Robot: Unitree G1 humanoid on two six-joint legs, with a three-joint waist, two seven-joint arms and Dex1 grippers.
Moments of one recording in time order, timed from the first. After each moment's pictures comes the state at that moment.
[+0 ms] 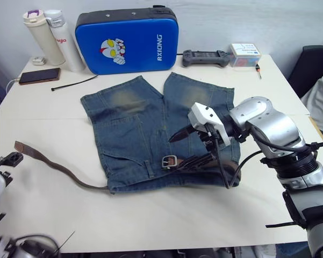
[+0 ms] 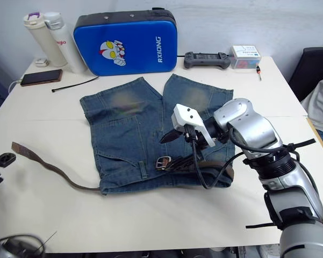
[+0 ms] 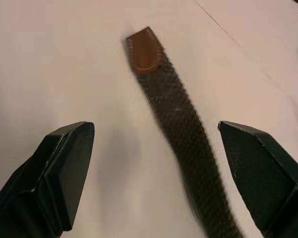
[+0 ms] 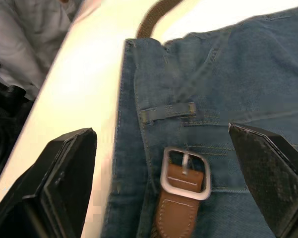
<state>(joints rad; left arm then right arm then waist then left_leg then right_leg) -0.48 0.49 1.19 -0.29 -0.76 1.62 0.46 -0.91 -0.67 0.36 -0.04 0.35 0.65 1.46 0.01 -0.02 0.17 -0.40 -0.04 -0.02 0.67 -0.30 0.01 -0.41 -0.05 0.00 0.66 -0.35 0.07</state>
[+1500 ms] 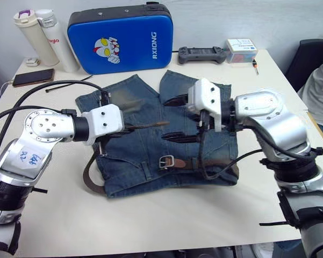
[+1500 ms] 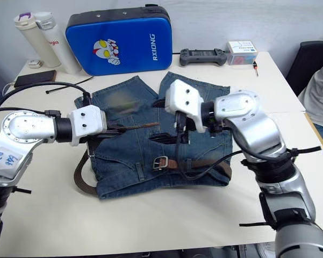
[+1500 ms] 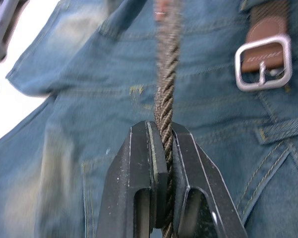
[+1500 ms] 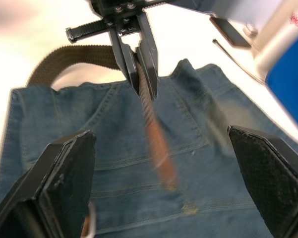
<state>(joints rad) -0.62 0.95 -0.15 -0.27 -0.24 0.38 -0.93 -0.89 -0.61 0.28 -0.20 0.27 0.46 1.11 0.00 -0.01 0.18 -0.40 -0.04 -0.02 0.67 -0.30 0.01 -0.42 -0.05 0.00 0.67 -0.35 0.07</state>
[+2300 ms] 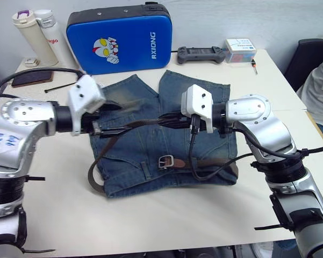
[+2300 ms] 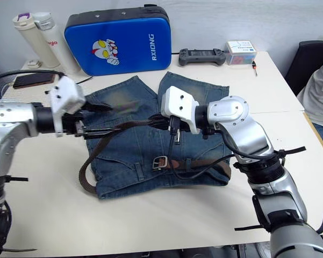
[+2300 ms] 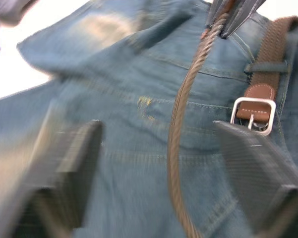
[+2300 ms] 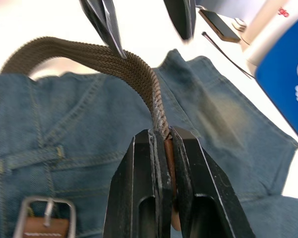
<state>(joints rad) -0.64 0.92 0.16 -0.30 -0.51 0.98 -0.91 -0.87 -0.56 0.28 -0.10 0.20 0.38 1.07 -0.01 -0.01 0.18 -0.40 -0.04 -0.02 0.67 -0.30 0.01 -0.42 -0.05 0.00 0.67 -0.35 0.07</state>
